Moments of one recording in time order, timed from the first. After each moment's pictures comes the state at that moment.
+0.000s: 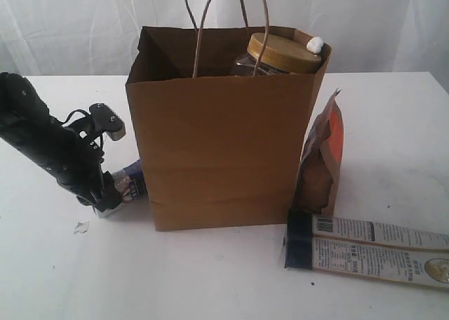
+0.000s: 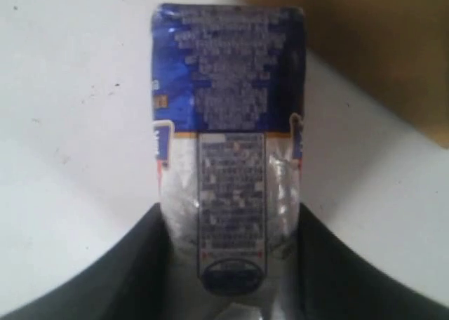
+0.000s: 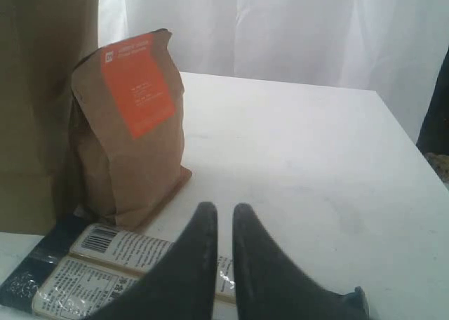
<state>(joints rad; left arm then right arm) -0.27 1.84 -1.06 -0.50 0.60 1.05 0.12 0.01 -0.01 -0.08 0.25 0.02</state>
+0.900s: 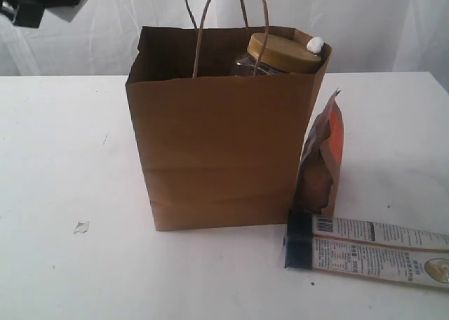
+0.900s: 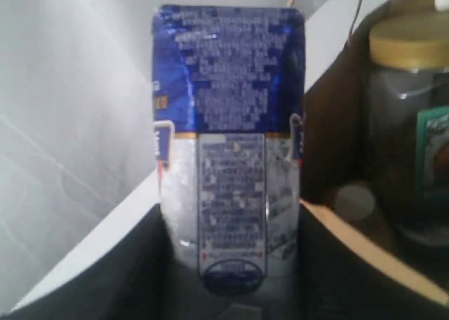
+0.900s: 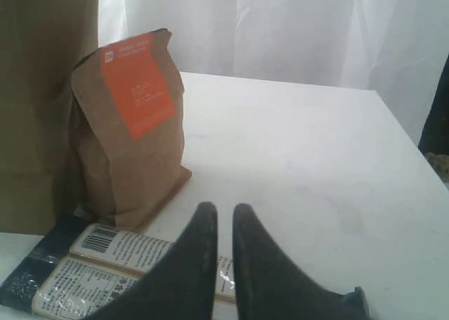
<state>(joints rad) -0.25 1.19 -1.24 -0.68 0.65 1.09 0.12 0.01 -0.01 -0.08 0.25 0.02</state>
